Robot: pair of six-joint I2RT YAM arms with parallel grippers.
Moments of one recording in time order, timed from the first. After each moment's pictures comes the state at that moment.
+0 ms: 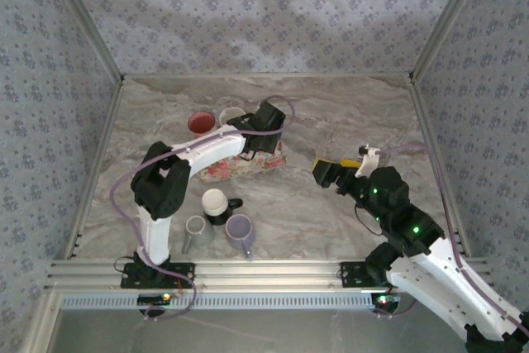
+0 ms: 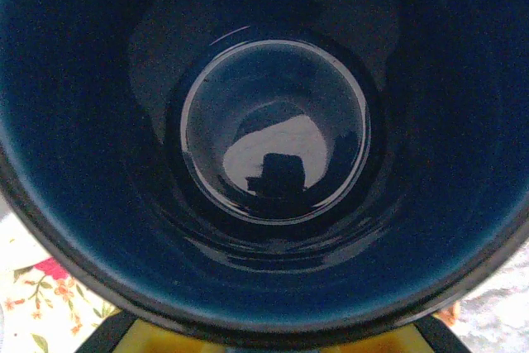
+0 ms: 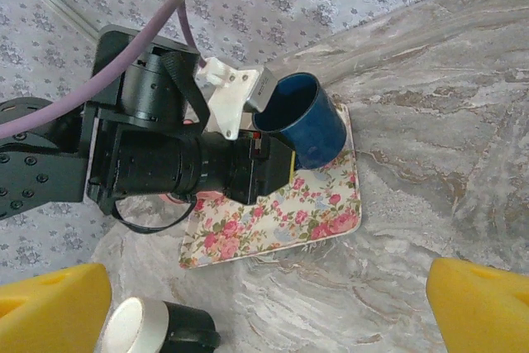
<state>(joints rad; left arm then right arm) -0.75 1.97 1.52 -0.54 -0.26 -0.36 0.66 0.53 0.63 -0.39 0.10 0.66</state>
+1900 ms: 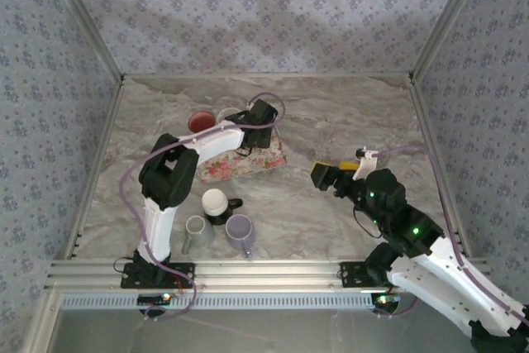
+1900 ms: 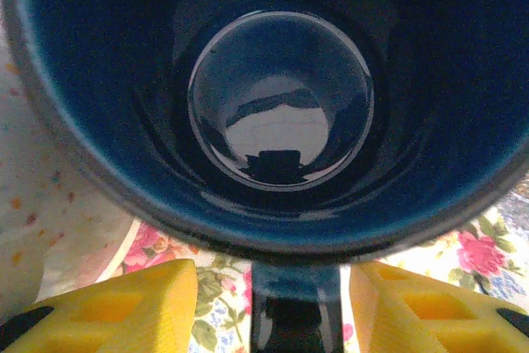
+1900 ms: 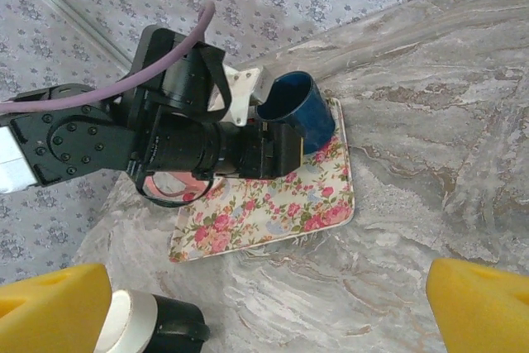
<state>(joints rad) -0.67 2.07 1.54 -0.50 -0.25 -0.46 0.74 0.53 0.63 -0.40 0.19 0.66</state>
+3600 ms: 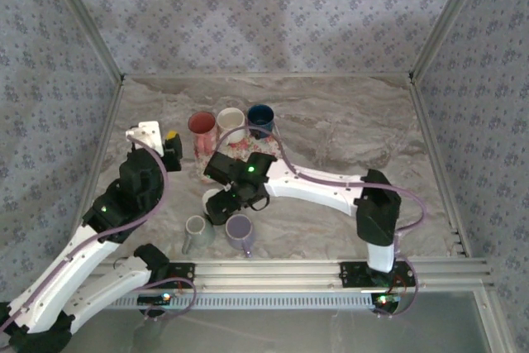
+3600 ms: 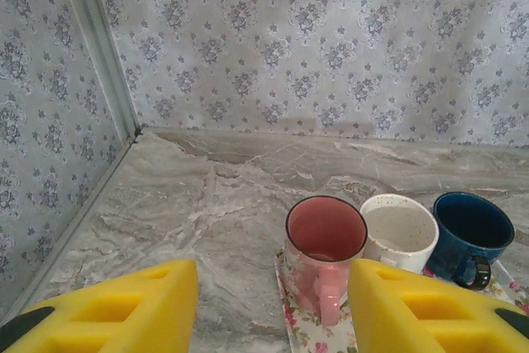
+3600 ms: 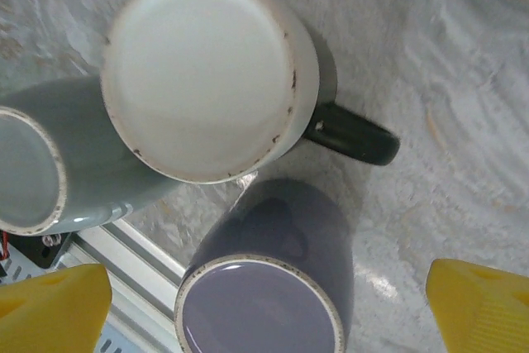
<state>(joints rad) -0.69 0.69 0.88 -0.48 -0.73 -0.23 1.18 1.89 1.66 -1.01 -0.05 0.56</state>
